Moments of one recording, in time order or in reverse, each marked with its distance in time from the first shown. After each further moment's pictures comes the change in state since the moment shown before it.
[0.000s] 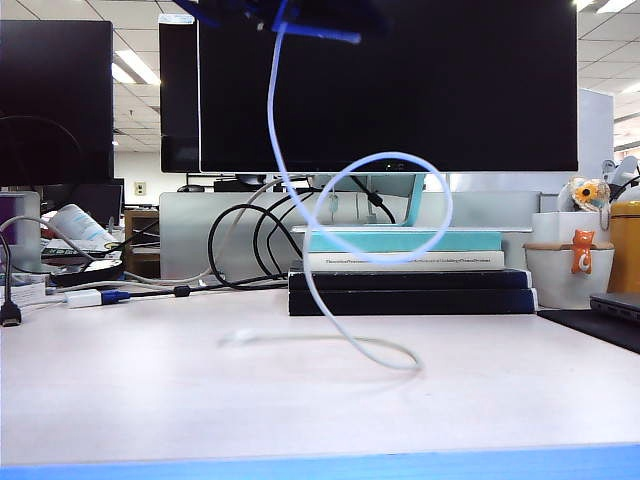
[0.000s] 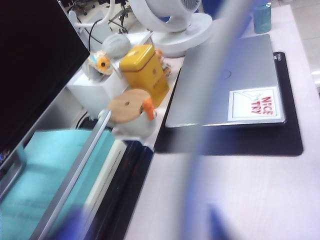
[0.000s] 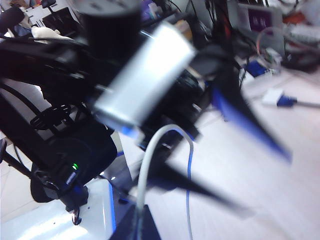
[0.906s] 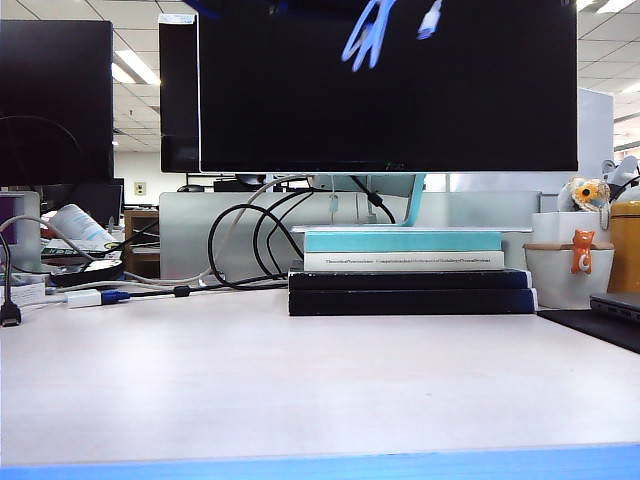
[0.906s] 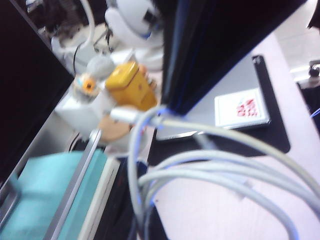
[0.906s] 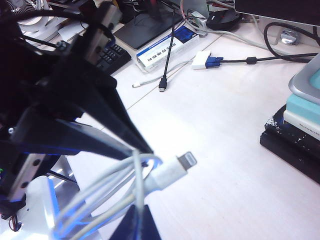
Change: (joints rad) left arm 0.000 -0.012 0.000 -0.006 0.082 0.096; right arm 0.001 0.080 0.000 -0.055 0.261 -0.024
